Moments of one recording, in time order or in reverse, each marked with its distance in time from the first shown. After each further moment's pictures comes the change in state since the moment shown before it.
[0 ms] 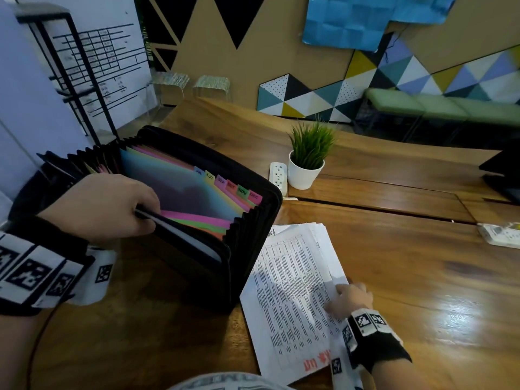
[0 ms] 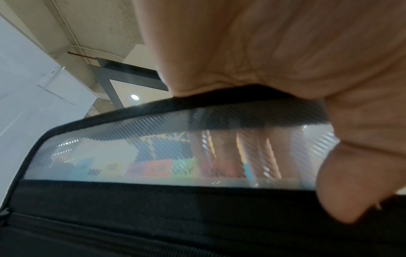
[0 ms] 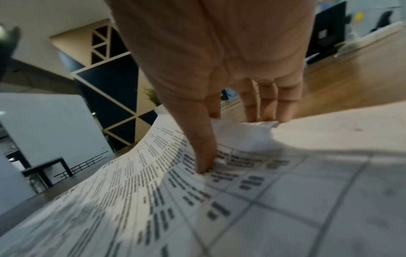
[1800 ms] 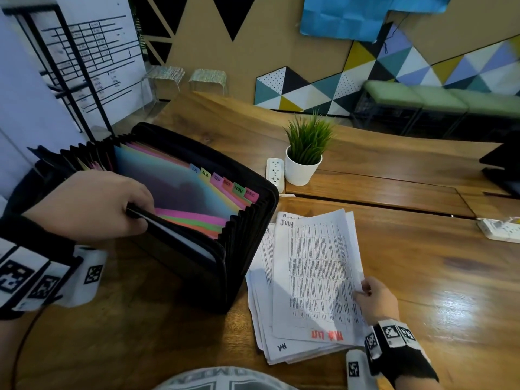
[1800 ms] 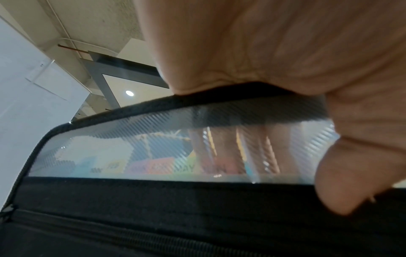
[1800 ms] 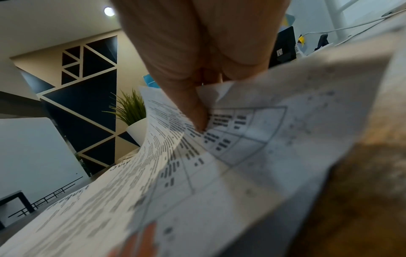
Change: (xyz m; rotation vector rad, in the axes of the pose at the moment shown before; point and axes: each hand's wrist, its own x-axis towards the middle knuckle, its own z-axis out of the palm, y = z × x) left_hand 0.007 -0.001 0.003 -0.052 0.030 -0.023; right_hand 0.004 0.047 -0.010 0.488 0.250 0.002
